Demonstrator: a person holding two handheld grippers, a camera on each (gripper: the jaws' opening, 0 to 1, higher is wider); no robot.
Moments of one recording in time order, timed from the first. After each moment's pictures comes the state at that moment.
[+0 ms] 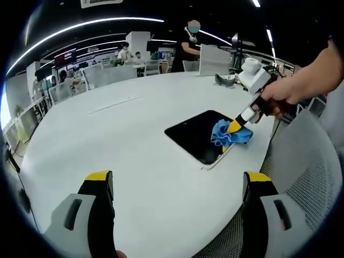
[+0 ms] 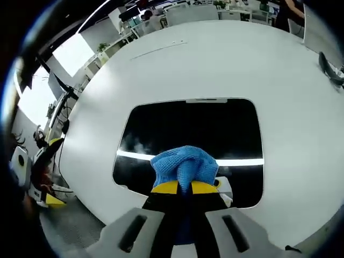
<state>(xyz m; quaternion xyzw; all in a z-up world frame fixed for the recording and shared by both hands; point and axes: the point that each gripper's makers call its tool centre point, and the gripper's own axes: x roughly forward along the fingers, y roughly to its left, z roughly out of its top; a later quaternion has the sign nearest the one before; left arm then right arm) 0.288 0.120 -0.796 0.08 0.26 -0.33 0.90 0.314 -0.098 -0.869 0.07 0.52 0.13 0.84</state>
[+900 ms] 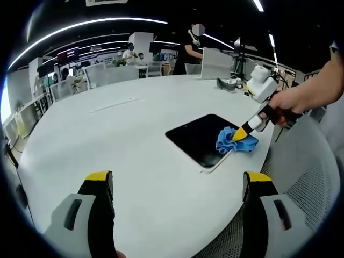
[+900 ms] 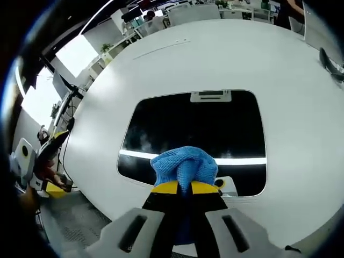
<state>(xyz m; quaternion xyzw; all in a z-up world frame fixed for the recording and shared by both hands) 0.290 0.120 -0.793 0.06 0.25 -0.33 0.91 0.302 -0.096 -0.869 0.08 0.52 0.15 0.84</state>
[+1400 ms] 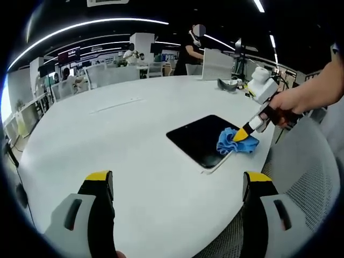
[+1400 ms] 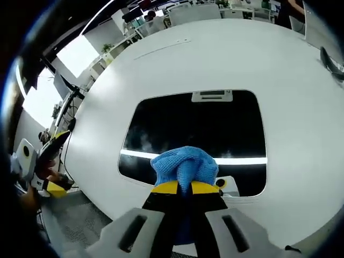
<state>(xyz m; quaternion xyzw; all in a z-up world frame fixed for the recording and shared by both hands) 0.291 0.122 -0.791 0.06 0.25 -0.32 0.91 0.301 -0.096 -0.867 0.09 0.52 0.15 0.83</state>
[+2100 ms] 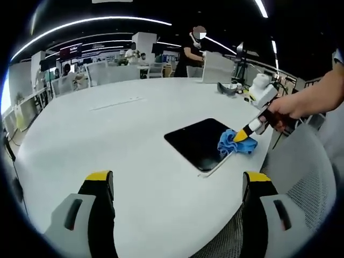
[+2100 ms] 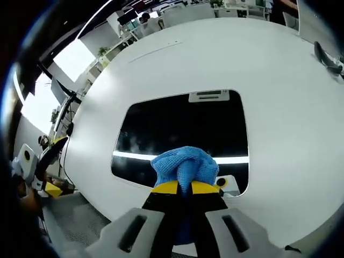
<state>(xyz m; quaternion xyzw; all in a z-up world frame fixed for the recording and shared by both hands) 0.290 0.118 -0.787 0.03 0.25 -0.33 0.91 0.305 -0.128 -0.868 0.10 0.52 0.14 0.83</state>
